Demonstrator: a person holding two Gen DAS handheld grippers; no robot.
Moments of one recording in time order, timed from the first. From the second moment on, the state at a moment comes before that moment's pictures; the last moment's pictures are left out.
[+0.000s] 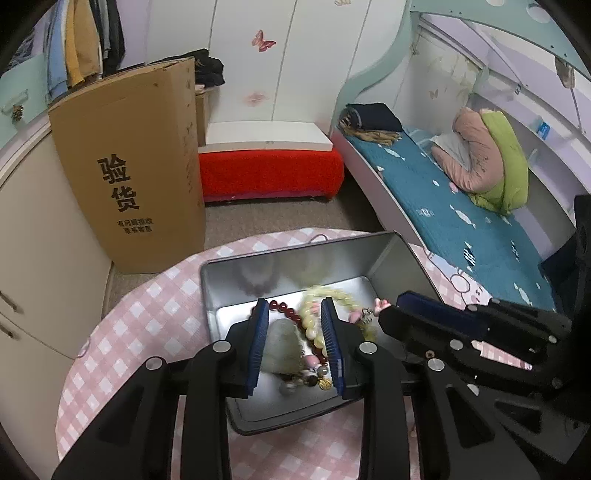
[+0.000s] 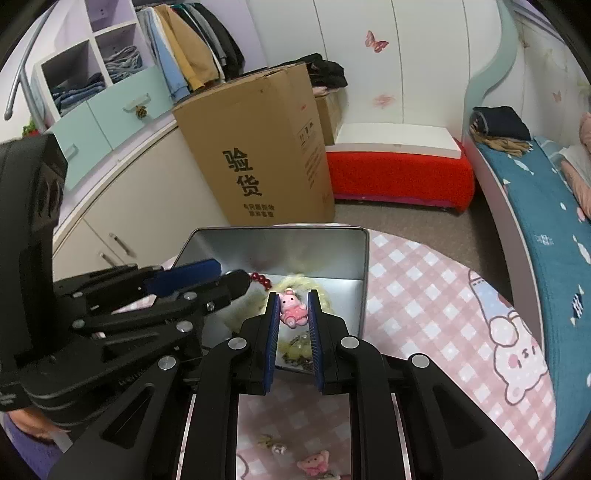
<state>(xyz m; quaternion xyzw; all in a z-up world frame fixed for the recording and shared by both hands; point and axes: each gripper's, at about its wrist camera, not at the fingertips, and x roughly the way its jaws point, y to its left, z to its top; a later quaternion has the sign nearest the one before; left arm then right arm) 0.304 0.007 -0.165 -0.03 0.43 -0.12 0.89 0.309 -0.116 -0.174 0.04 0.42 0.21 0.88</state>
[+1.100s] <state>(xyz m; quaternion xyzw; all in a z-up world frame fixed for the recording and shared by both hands) 0.217 0.010 -0.111 -0.03 0.35 -0.11 0.93 0.229 -0.171 -0.144 0.04 0.39 0.18 0.90</state>
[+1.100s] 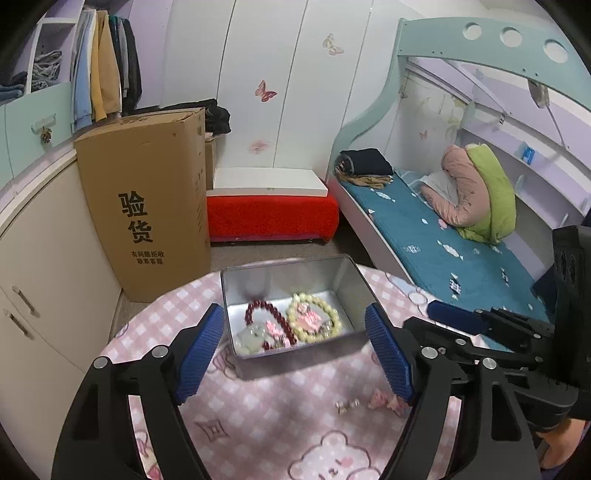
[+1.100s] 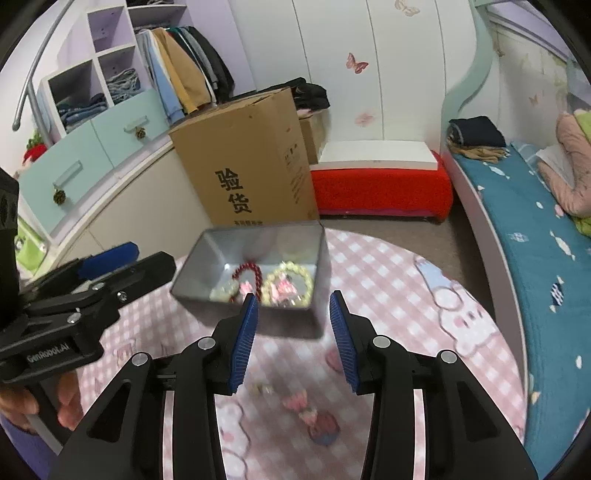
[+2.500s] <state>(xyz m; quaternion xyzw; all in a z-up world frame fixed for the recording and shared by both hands) 0.204 -0.045 -0.209 0.00 0.46 -0.14 0.88 0.201 -0.196 -0.212 0.00 0.42 0.14 0.90</state>
